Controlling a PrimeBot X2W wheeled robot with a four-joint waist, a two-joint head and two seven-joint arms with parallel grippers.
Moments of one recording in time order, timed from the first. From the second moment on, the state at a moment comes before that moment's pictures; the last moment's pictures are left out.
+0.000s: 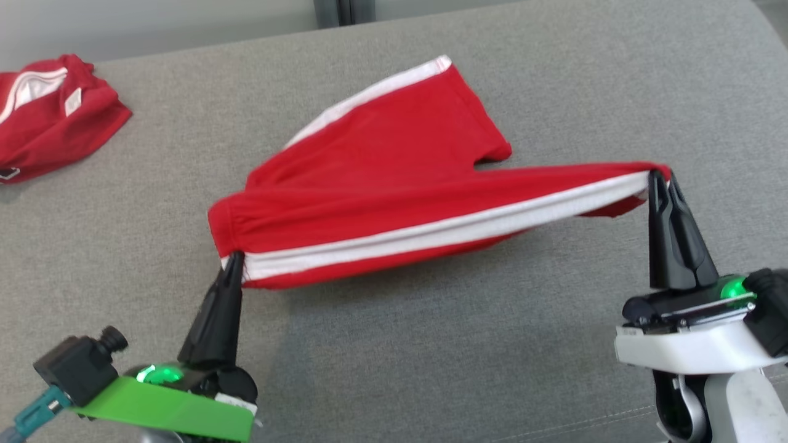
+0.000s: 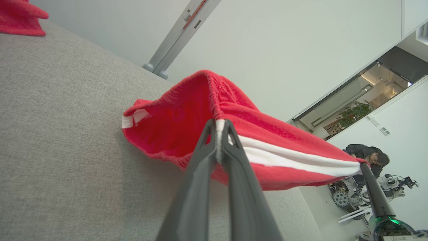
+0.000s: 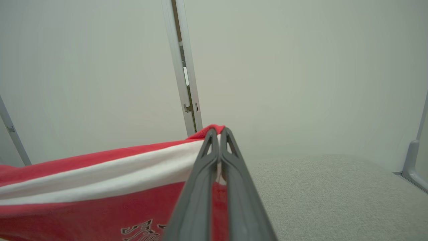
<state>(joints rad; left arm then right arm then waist) 0.05 0.24 -0.24 -0.33 -0.96 -0.01 -0.04 -0.06 -0.06 0.02 -0.22 0.20 0.13 -0.26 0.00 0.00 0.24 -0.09</state>
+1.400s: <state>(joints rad) -0.58 0.05 -0.37 0.34 -1.08 0.07 -0.04 -0.97 -0.20 0.16 0.83 0.19 0.13 -0.20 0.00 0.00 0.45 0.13</state>
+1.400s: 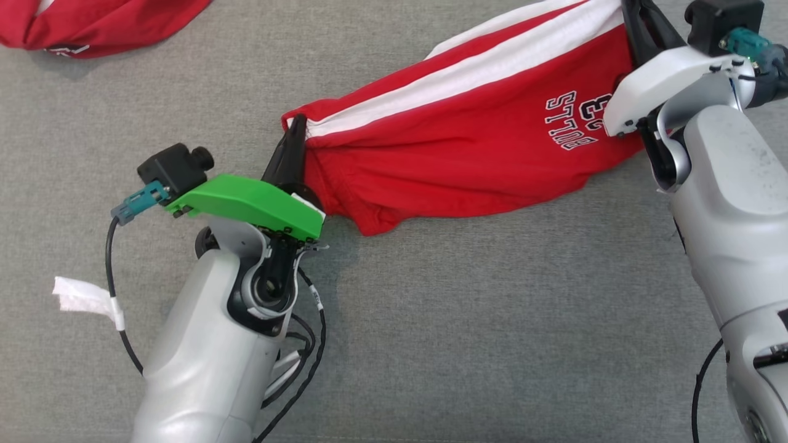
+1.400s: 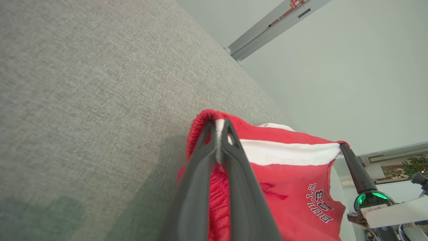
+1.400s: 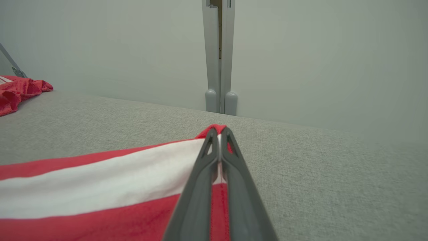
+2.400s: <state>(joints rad) -0.34 0.20 -0.39 0.23 -0.72 0.09 -0.26 -1.07 -0.28 0.44 1.12 0.38 0.13 -0.09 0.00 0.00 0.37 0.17</state>
